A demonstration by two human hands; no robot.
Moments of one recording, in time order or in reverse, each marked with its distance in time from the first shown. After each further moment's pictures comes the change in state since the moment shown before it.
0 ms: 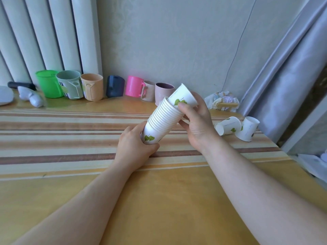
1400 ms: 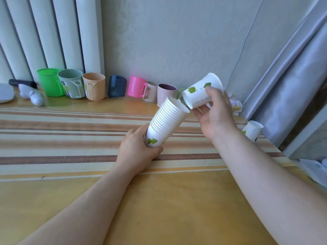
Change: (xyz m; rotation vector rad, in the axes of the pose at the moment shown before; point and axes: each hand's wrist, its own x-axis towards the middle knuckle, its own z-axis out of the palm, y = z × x) left_hand -0.001 0.002 -0.001 -0.025 -0.019 -0.029; right_hand 0.027 -0.034 -0.011 0.275 0.163 -0.030
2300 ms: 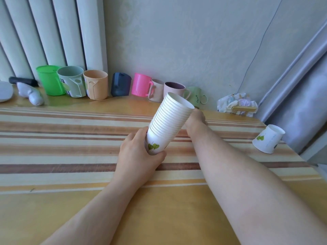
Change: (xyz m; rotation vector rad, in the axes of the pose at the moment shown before) left_hand 0.005 -0.011 0.010 -0.001 0.089 -0.047; right_hand 0.094 0.109 0.002 -0.777 0.228 0.290
